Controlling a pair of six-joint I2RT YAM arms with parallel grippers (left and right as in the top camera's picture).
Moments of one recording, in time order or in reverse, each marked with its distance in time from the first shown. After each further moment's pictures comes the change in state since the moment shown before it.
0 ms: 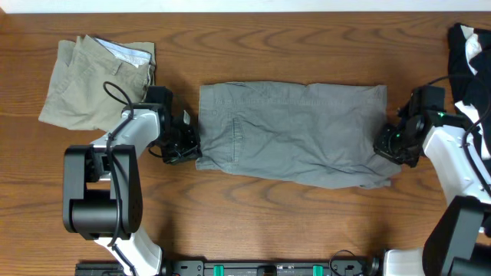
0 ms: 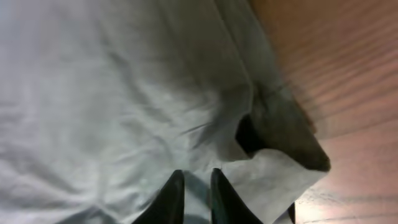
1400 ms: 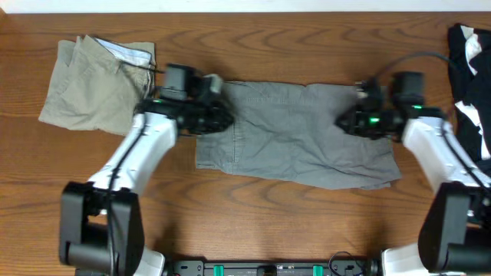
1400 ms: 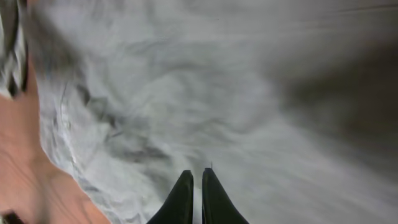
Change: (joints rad) left arm -0.230 -0.191 0.066 0.228 0.132 0.023; right arm 0.182 0.080 0.040 0.288 -0.440 -0.216
